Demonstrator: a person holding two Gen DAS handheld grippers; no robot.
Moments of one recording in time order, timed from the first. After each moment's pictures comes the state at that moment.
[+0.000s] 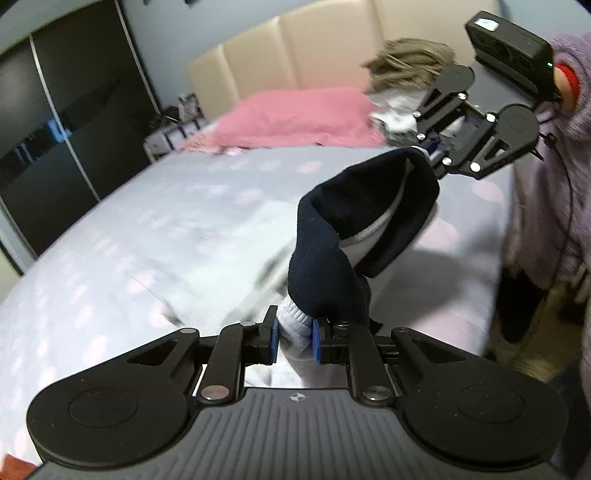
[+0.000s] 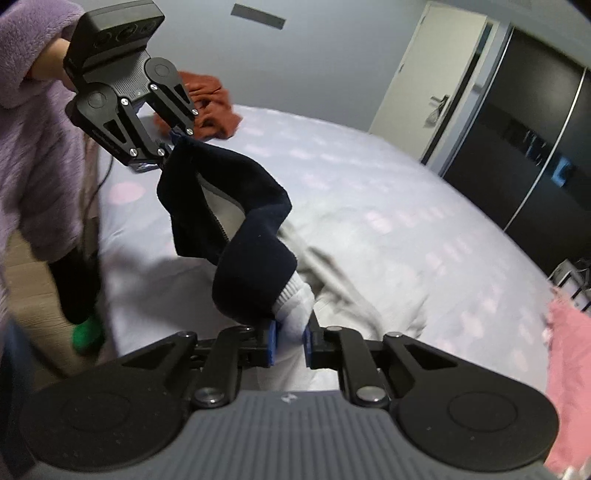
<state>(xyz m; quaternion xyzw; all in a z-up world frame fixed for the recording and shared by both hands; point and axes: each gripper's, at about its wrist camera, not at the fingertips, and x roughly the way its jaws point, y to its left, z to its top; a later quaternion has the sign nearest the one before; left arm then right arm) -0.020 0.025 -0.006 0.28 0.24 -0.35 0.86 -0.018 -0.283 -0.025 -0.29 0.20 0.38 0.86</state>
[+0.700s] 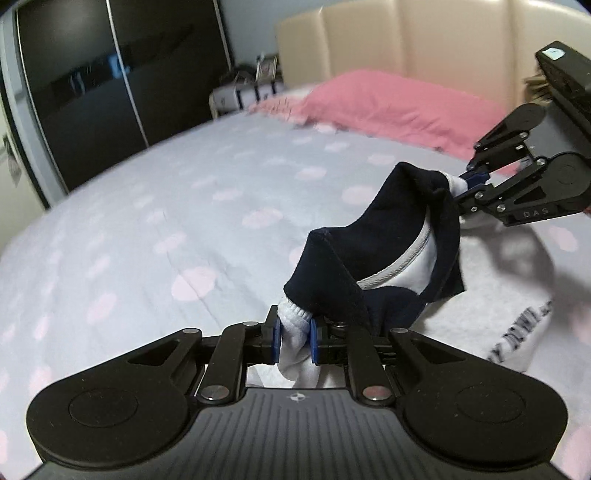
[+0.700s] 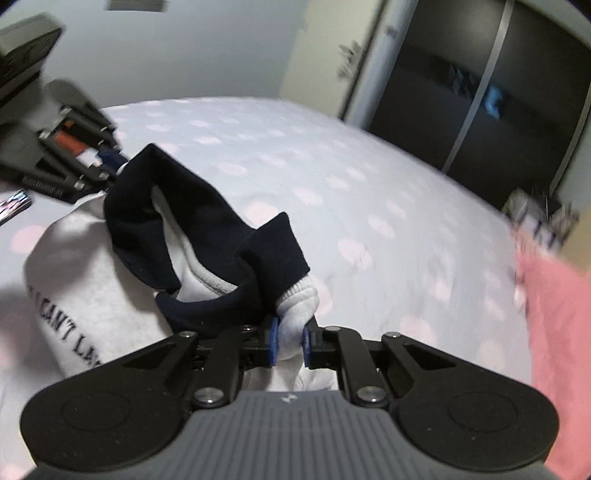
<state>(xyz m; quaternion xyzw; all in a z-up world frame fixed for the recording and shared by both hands) 0.194 0.018 -0.036 0.19 0.33 -0.26 0.89 0.203 -0.245 -0.044 -0.21 0.29 0.25 0.90</state>
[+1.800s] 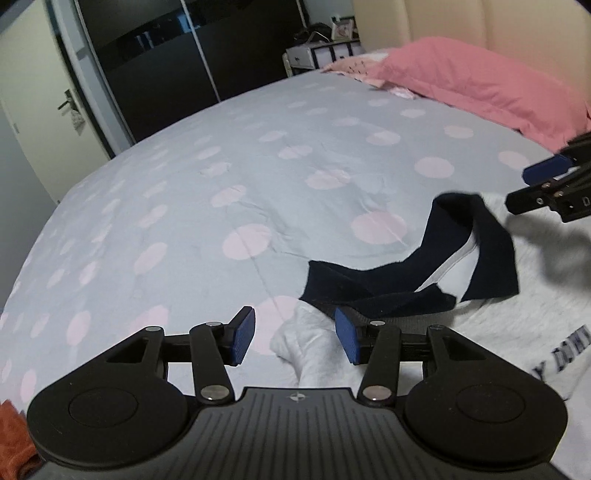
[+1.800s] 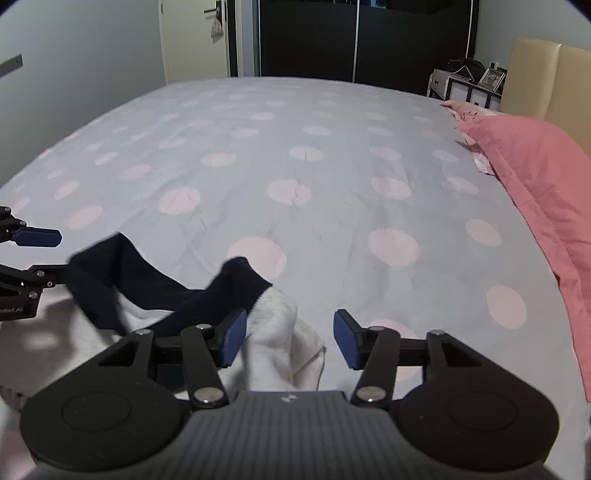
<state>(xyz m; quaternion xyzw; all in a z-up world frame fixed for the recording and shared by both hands) 0.201 0.005 -0.037 0.19 0.36 -0.12 0.91 0.253 -0.266 -0.057 -0.04 0.37 0.12 0.92</state>
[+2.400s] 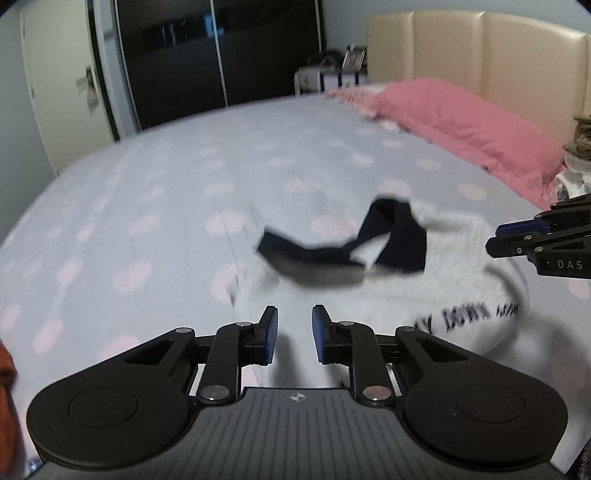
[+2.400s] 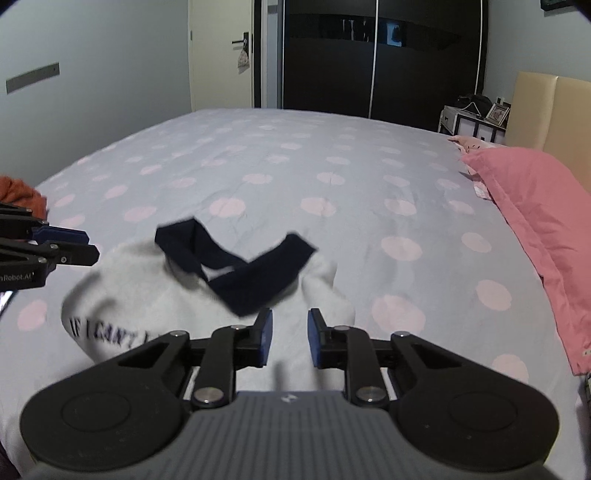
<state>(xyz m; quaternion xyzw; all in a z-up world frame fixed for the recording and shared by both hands) 0.118 0.004 -0.038 0.11 0.36 -0.13 0.92 0.148 -0.268 -0.051 -0.06 0.32 0.14 0.93</state>
